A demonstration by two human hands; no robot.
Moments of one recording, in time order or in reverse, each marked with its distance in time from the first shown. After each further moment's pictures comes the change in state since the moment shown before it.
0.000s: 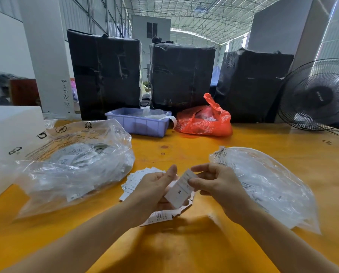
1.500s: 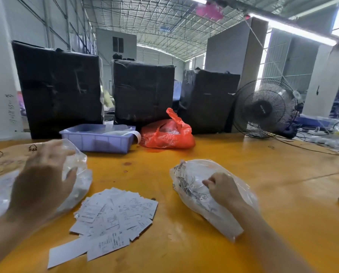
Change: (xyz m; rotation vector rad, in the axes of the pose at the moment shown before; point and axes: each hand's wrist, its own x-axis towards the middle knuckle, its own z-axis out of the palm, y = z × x) left_hand 0.015 0.040 -0.096 1.323 0.861 0.678; right_hand 0.045 0.048 -0.114 -0.877 0.418 0.007
